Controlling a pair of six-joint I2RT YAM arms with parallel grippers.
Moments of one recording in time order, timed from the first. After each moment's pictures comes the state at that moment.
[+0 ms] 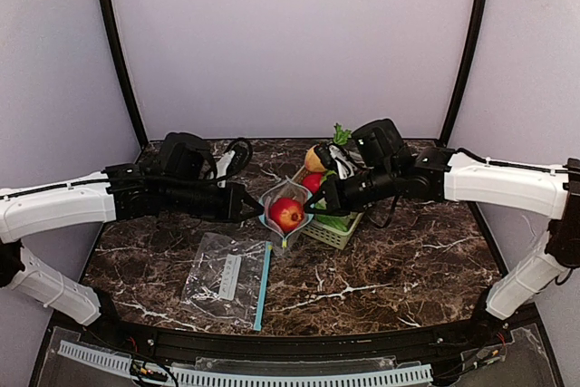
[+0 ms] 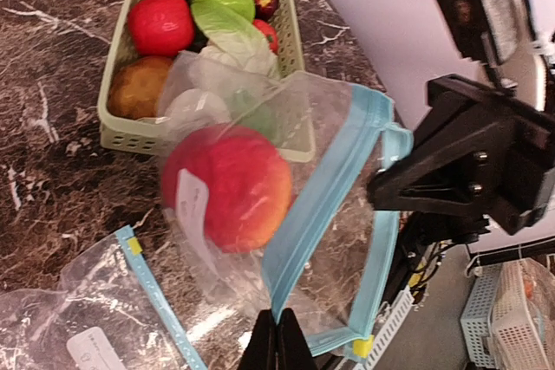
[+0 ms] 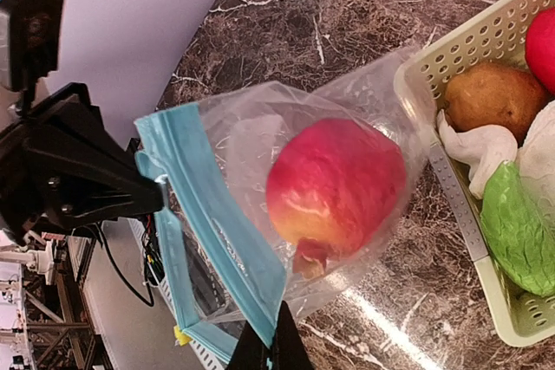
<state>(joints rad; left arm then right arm) -0.87 1.28 1.00 -0.31 0.23 -0.65 0.88 1.49 1.17 -0.35 -0.38 0.60</state>
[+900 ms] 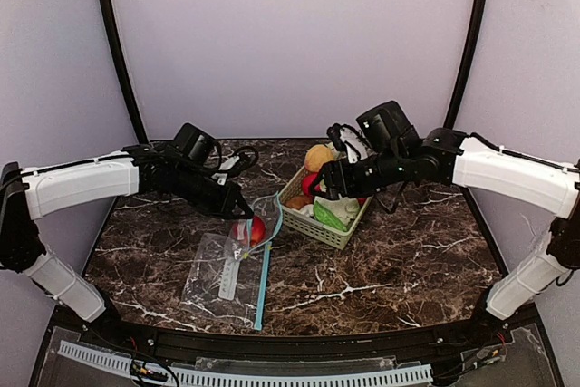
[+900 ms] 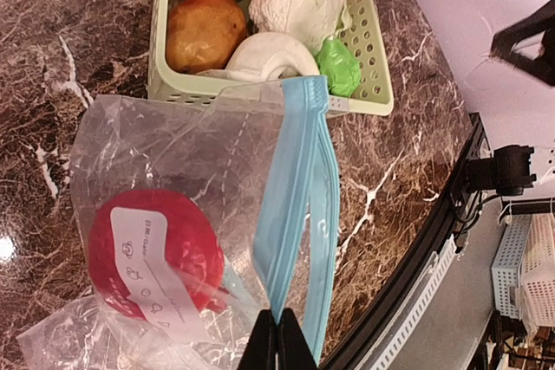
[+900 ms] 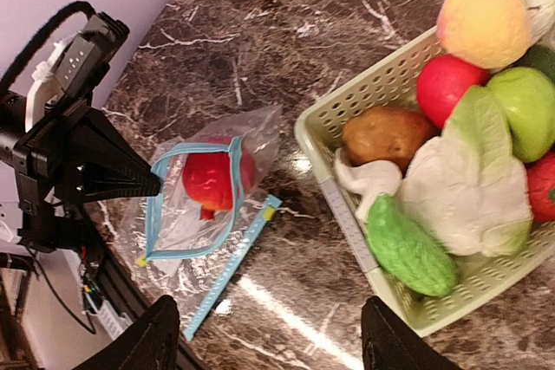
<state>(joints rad) -0.68 1.45 1.11 -0.54 0.42 -0.40 0.87 1.48 1.28 -0.53 -0.17 0.51</state>
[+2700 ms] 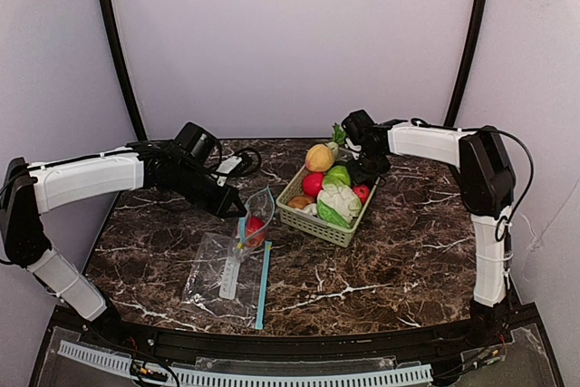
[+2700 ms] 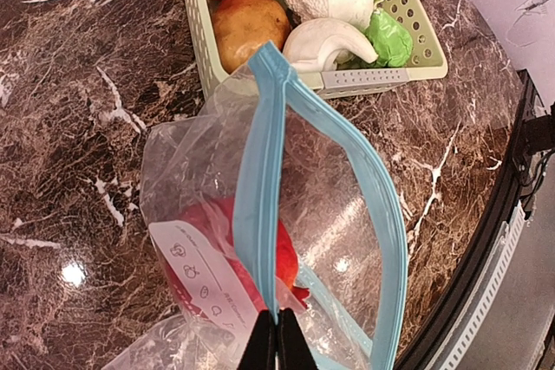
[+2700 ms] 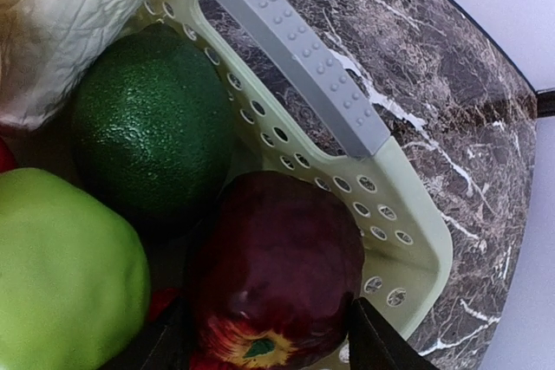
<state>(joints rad) -0.64 1.52 1.15 -0.60 0.35 -0.12 0.53 2.12 1.71 -0.71 0.37 0.03</state>
